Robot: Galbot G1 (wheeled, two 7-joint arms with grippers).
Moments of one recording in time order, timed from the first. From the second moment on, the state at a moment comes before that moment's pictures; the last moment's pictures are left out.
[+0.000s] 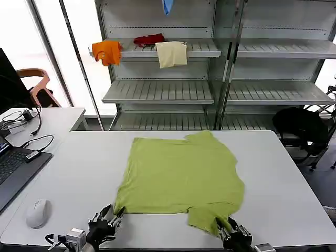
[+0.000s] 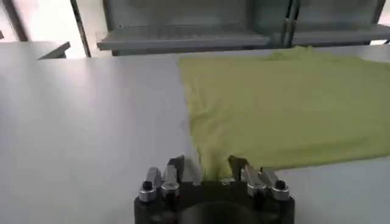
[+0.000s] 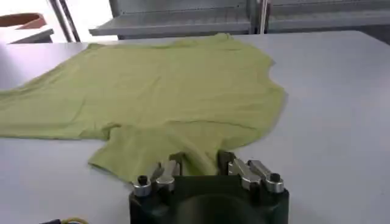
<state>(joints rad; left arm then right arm) 1.68 -1.19 -0.54 -2.24 -0.34 0.57 -0.04 -1.80 1.27 0.49 2.36 0.31 -0.58 0.09</state>
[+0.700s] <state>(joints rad) 1.60 -1.24 -0.57 -2.27 -0.39 0.58 -0.01 -1.67 1.34 0.54 2.36 0.37 -0.58 0.11</state>
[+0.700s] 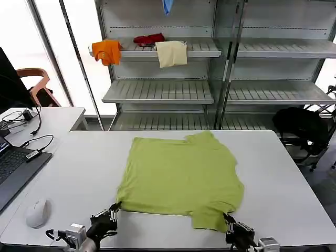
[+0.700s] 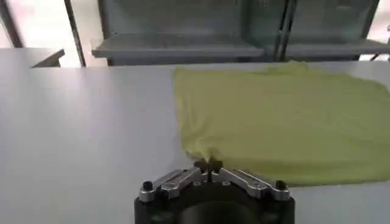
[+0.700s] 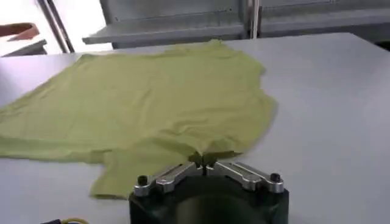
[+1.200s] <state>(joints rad) 1.42 -1.27 -0.55 -2.20 -0.42 0.58 -0.01 -1.39 1.40 0.50 2.21 0.35 -0.58 0.09</state>
